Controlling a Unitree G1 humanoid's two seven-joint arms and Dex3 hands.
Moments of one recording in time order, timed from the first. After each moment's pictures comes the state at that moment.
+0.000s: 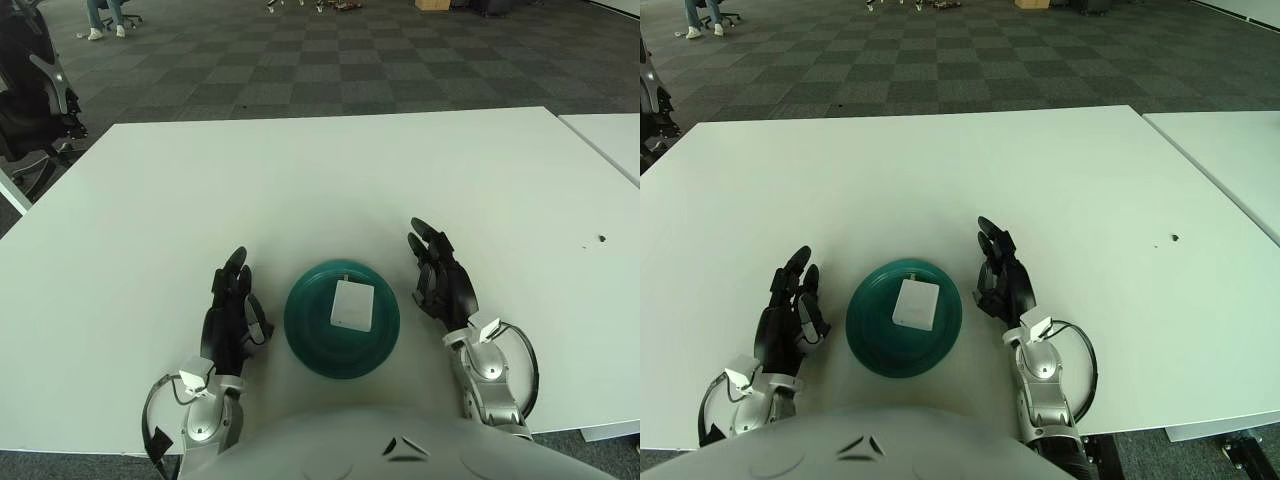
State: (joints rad) left arm 0.59 -0.09 -0.04 -0.13 -0.11 -0.35 -0.05; right arm 0.26 0.01 0.07 0.13 0.00 -0.45 0.09
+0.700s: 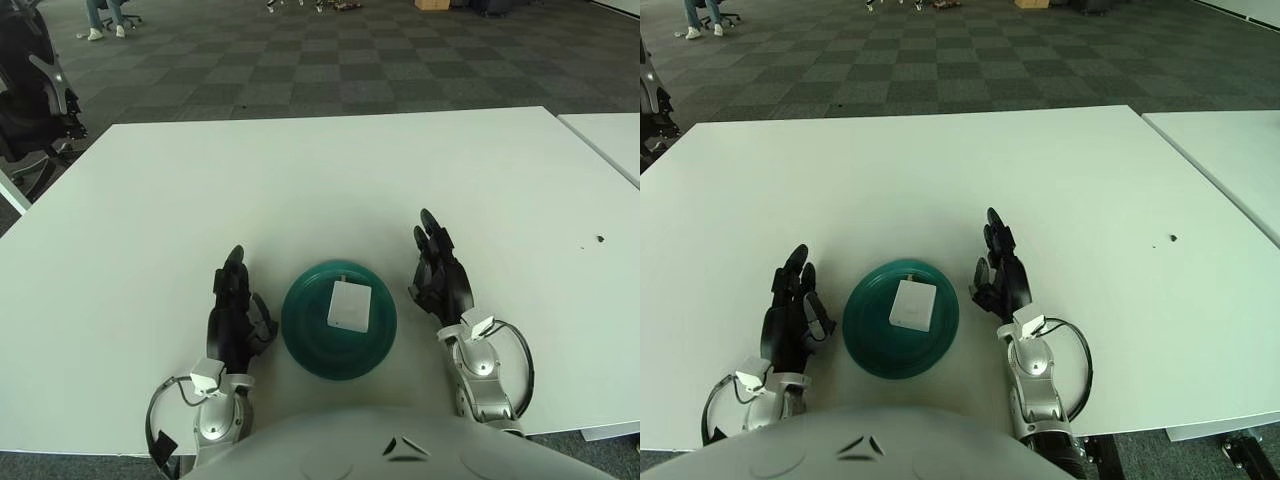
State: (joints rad) left arm 0.56 -0.14 -0.05 -0.05 -0.07 -0.47 0.00; right arm 0.25 0.01 0.10 0.14 -0.02 -0.52 0.05
